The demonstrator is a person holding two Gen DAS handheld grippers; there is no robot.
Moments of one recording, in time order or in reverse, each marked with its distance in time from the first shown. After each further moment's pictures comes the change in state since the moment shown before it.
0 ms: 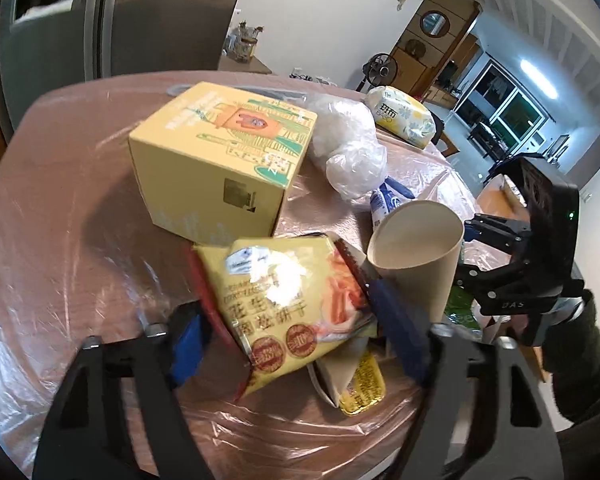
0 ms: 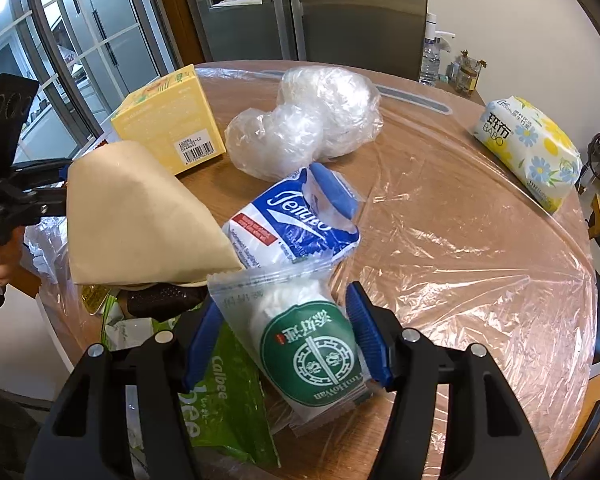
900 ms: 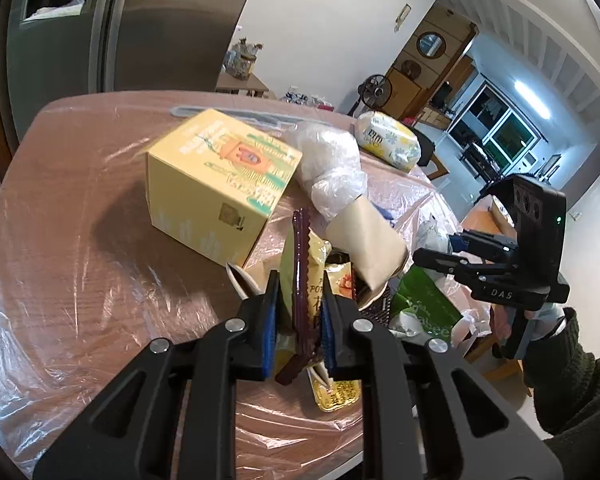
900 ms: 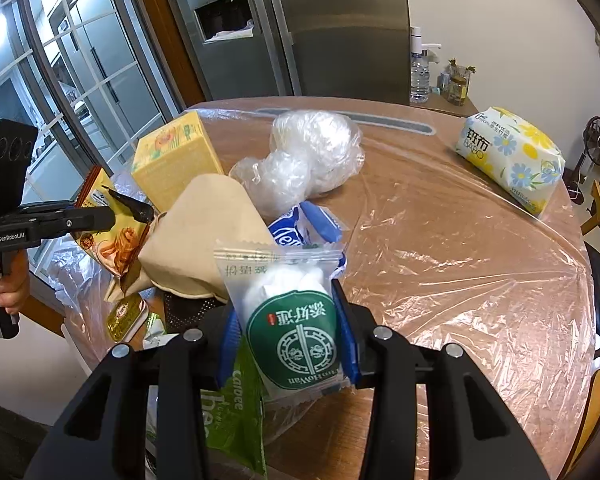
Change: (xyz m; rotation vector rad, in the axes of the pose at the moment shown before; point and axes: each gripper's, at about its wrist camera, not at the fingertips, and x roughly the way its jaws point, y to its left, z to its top) left arm -0.026 -0.001 -0.006 -0.028 -0.085 -0.030; right arm -0.024 -0.011 0.003 0.063 -0.102 0.027
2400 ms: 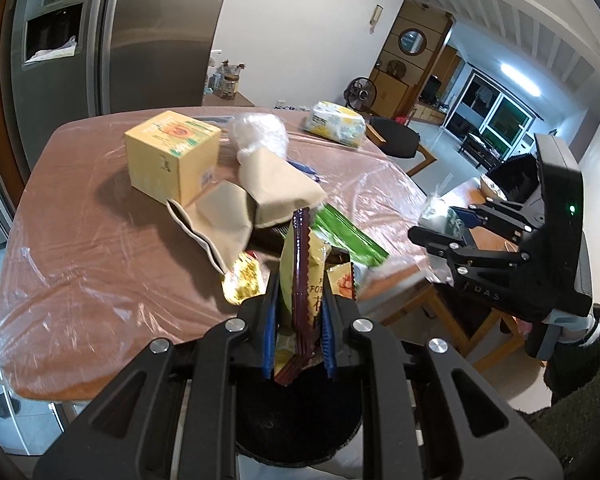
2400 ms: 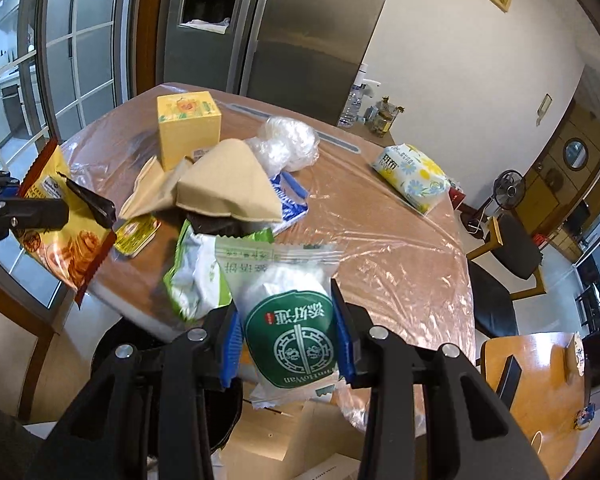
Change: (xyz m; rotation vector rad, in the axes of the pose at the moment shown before) left arm -0.052 -0.091 -0.075 0.117 -0.052 0.050; right arm -0.082 0.093 -0.061 -0.156 -0.006 -0.423
